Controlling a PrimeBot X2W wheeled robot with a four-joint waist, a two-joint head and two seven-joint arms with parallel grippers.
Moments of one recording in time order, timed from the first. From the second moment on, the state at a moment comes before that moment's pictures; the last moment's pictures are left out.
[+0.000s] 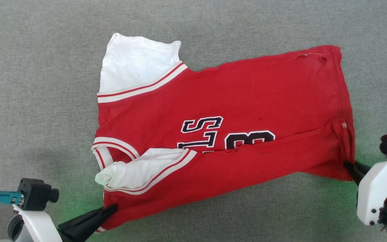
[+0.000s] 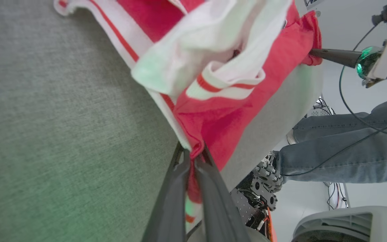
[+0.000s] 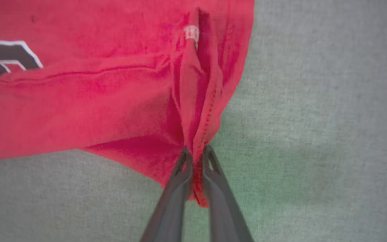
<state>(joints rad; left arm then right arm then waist) -0.51 1.17 -1.27 -0.20 -1.47 -0.13 -0.17 -0.04 -0.27 -0.10 -0.27 0.36 0.13 0.90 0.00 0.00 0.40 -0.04</state>
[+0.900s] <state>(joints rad) -0.86 1.05 -0.84 0.32 -1.26 -0.13 -0.13 -0.20 -0.05 0.00 -0.16 0.09 0.13 -0.08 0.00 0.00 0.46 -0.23</state>
